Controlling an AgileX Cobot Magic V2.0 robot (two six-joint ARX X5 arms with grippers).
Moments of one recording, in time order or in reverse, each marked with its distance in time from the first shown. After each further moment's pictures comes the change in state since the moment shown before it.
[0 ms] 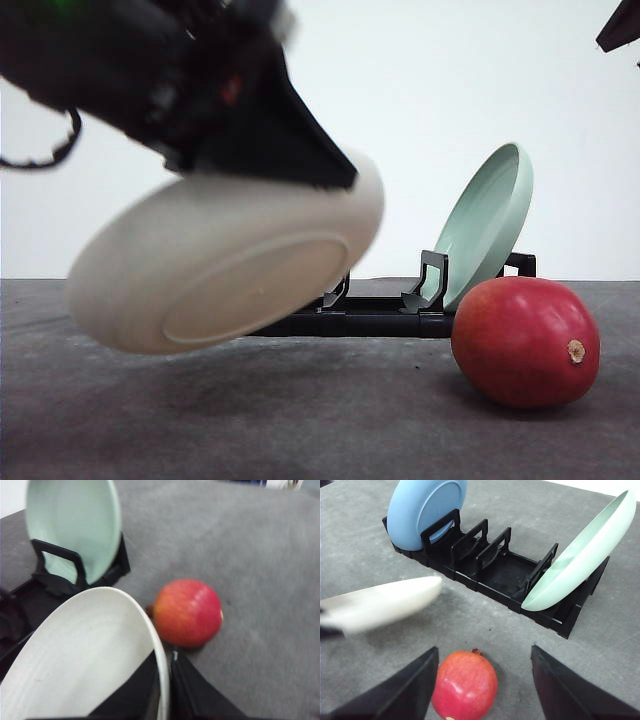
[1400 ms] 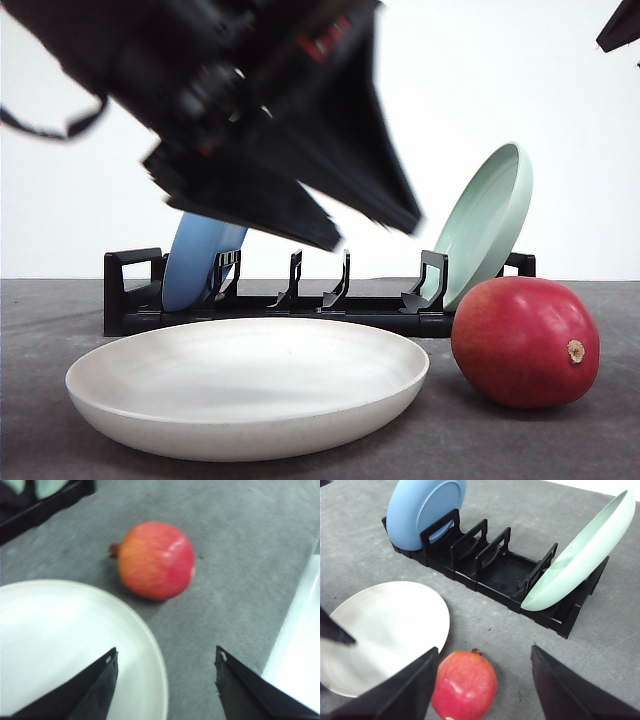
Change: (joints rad) left_arx 0.048 0.018 0.229 -0.501 0.148 -0.306; right_arx 0.000 0.000 0.000 0.000 0.001 0.000
